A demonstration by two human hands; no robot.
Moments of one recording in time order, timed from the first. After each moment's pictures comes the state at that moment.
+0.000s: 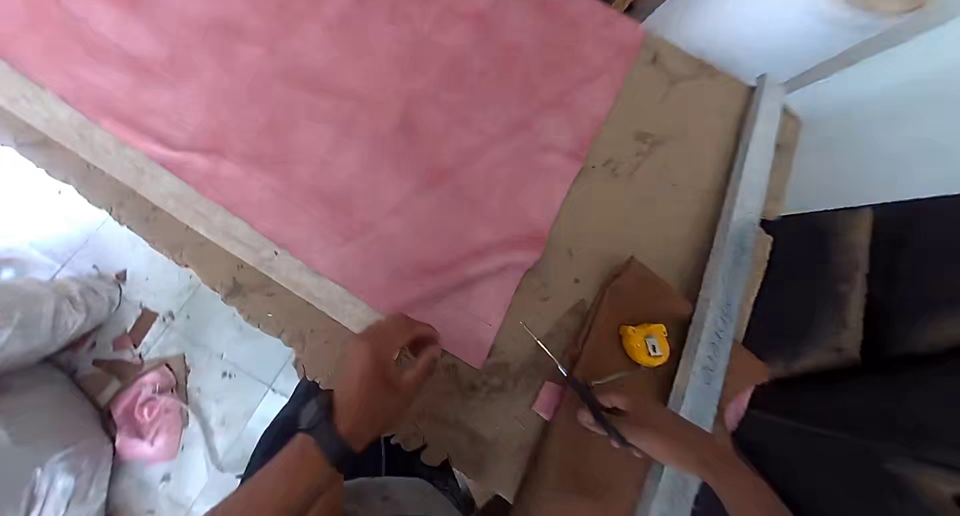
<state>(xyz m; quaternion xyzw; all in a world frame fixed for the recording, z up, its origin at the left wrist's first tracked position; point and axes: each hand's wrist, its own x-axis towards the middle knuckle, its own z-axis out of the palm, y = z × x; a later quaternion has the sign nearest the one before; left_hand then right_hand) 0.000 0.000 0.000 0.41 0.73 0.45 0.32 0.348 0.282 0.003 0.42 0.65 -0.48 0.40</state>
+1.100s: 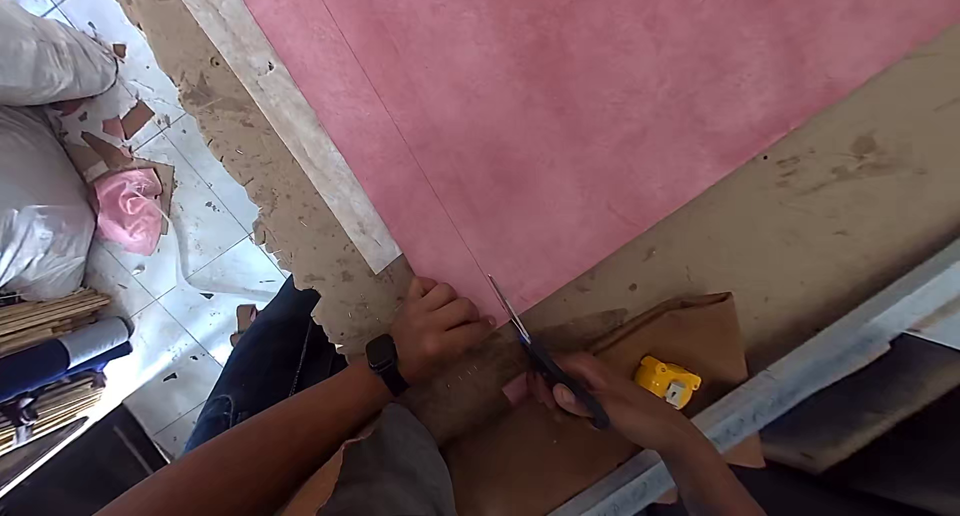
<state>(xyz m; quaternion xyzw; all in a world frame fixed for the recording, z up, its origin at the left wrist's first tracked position) 0.142 0.044 -0.129 0.43 0.79 0.44 0.04 0.266 0.323 -0.045 0.16 0.57 -0.64 0.49</state>
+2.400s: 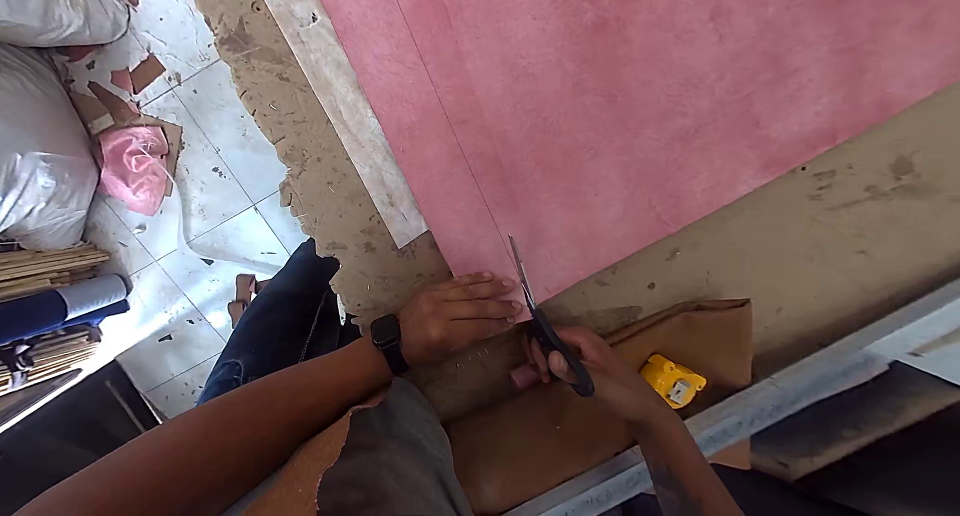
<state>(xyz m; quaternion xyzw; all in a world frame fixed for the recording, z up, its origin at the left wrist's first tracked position) 0.147 0.032 -0.136 0.46 0.65 0.60 0.07 0.249 0.293 -0.057 0.16 0.61 -0.67 0.40</state>
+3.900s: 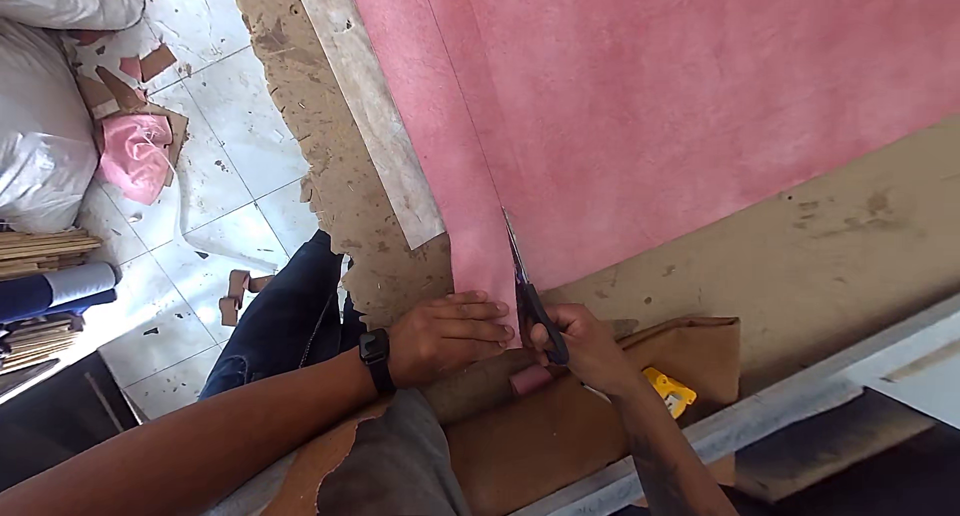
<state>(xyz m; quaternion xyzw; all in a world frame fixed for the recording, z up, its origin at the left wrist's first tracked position) 0.154 0.003 -0.116 0.45 0.65 0.60 0.08 0.211 0.278 -0.065 0.16 0.63 -0.67 0.35</state>
